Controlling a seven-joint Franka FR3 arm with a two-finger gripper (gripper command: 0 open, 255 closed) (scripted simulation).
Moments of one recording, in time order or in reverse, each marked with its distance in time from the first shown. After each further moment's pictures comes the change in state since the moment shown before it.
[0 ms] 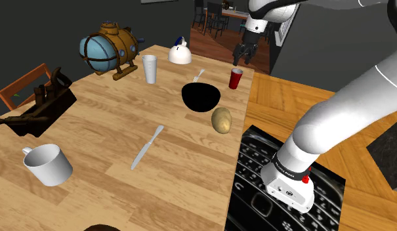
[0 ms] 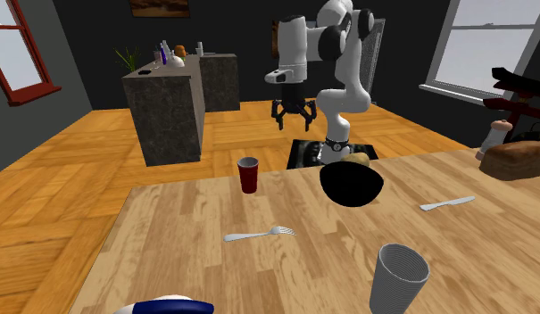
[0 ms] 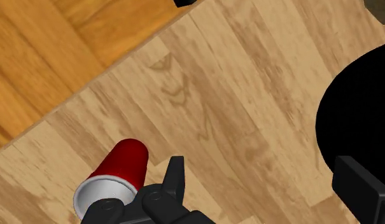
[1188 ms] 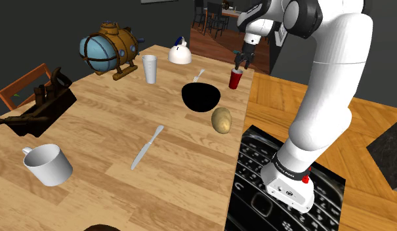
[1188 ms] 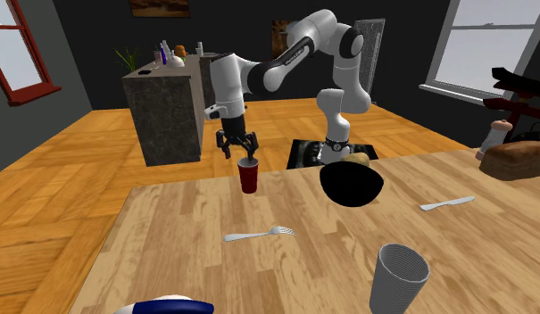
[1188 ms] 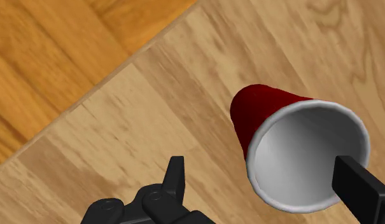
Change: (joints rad) arm -0.150 0.656 -0.150 0.484 0.299 0.027 -0.371
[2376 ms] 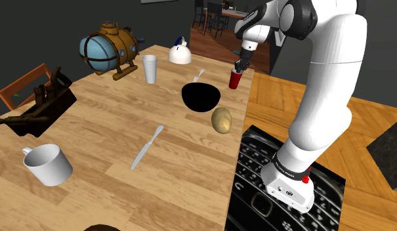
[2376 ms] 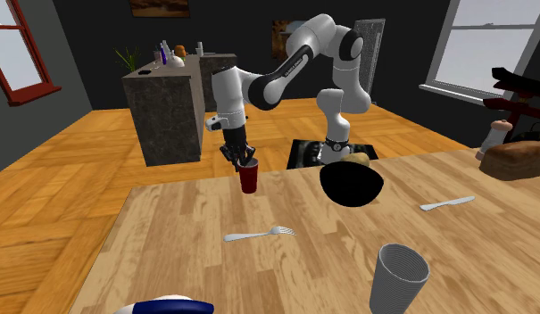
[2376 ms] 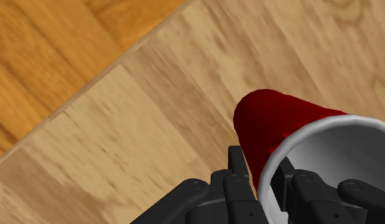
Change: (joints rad) arm -0.003 0.037 0.013 -0.040 0.027 0.072 -0.016
